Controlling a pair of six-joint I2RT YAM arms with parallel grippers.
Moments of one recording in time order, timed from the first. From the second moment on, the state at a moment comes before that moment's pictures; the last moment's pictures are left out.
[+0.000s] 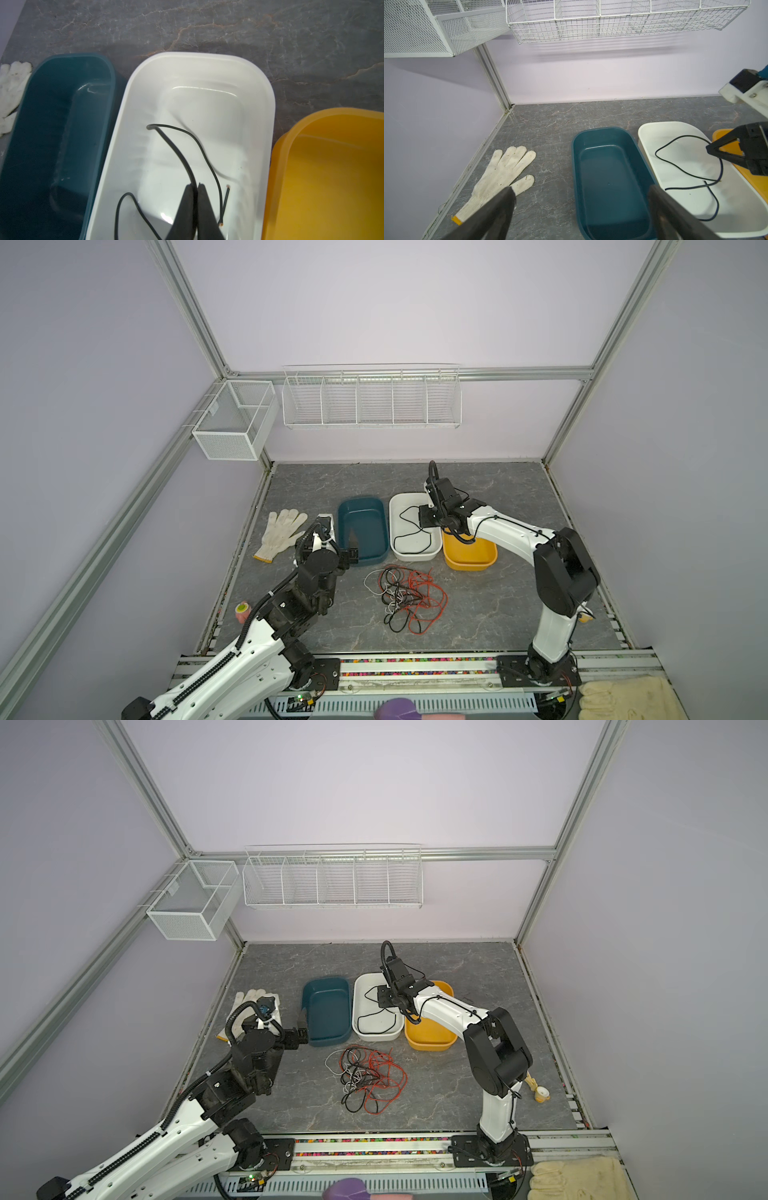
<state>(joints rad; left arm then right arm) -0.78 0.70 0.57 -0.15 -0.71 -0.14 0.62 1.86 1.37 -0.39 0.06 0.44</state>
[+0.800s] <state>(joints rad) -0.78 0.71 0.57 -0.14 -0.68 -0.13 0.63 1.90 1.41 -0.57 0.11 0.51</state>
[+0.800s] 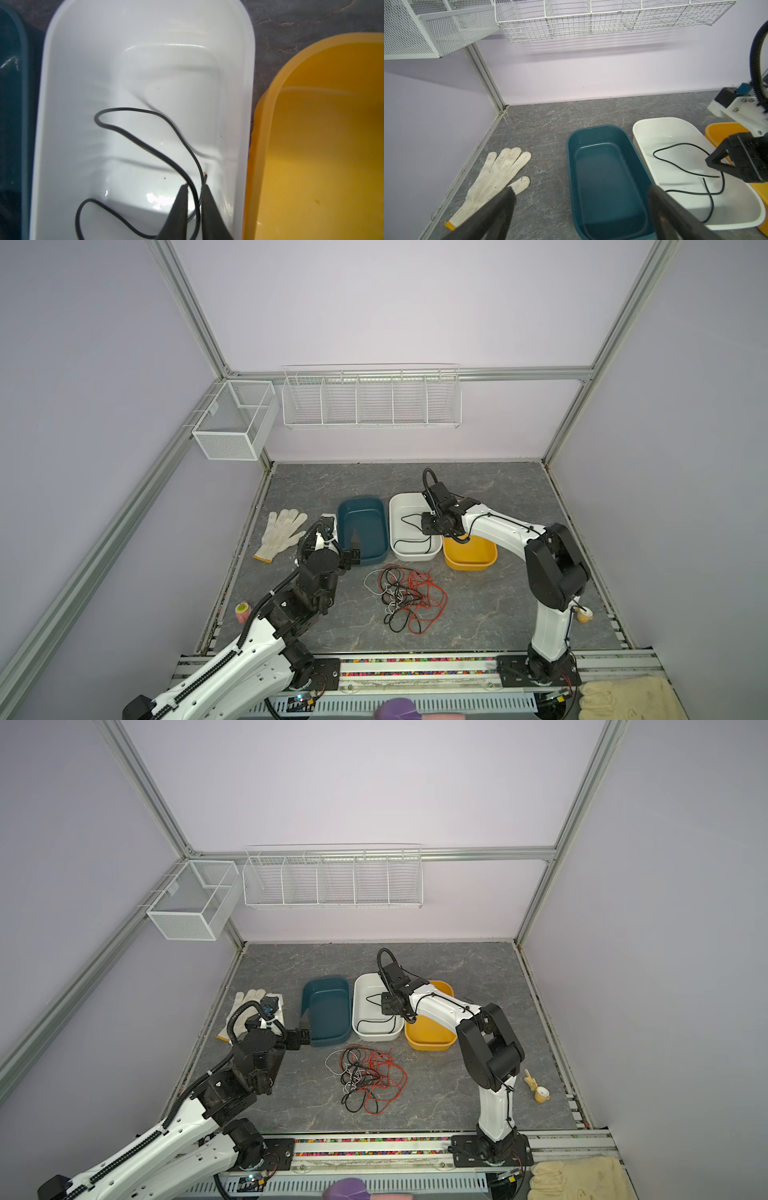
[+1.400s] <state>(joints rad) -0.78 0.71 0.57 -0.14 -0.67 -0.13 0.73 1.65 1.38 -0.61 0.12 0.48</state>
